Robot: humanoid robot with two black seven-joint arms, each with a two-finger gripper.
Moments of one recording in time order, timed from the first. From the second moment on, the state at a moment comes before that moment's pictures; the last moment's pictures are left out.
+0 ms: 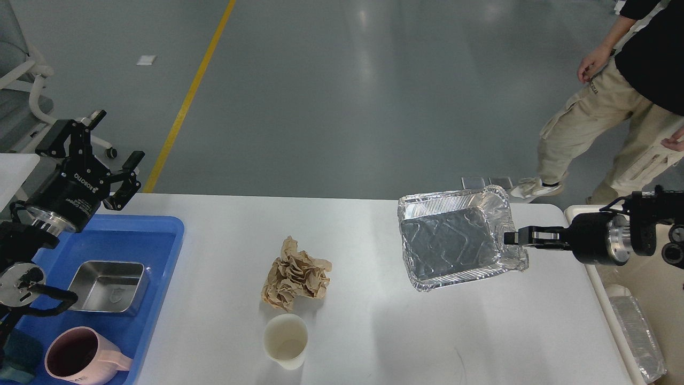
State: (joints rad) left arm -0.36 0.59 -1.04 -1.10 0.34 -0.34 -0.34; right arm 1.12 -0.94 -0.18 1.35 -0.99 0.32 0.32
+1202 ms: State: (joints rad) left arm -0.38 0.59 -1.03 -1.11 0.47 -0.28 -0.33; right arm 1.21 -0.79 -0.24 1.34 -0.72 0.41 -0.10
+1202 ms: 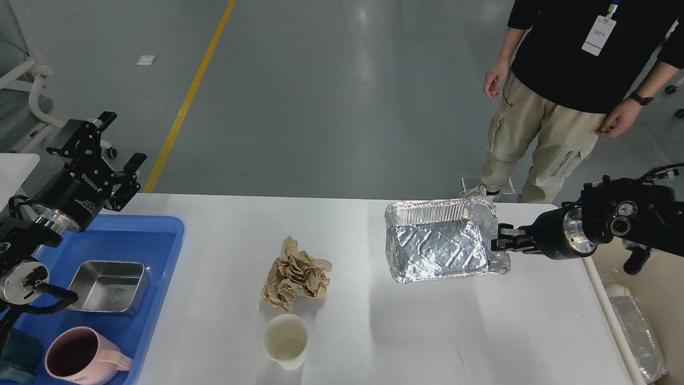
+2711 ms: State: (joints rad) left arm -0.37 1.28 -0.77 -1.30 0.86 -0.13 -0.01; right arm 1.25 -0.78 -0.22 1.34 -0.66 0.46 -0.19
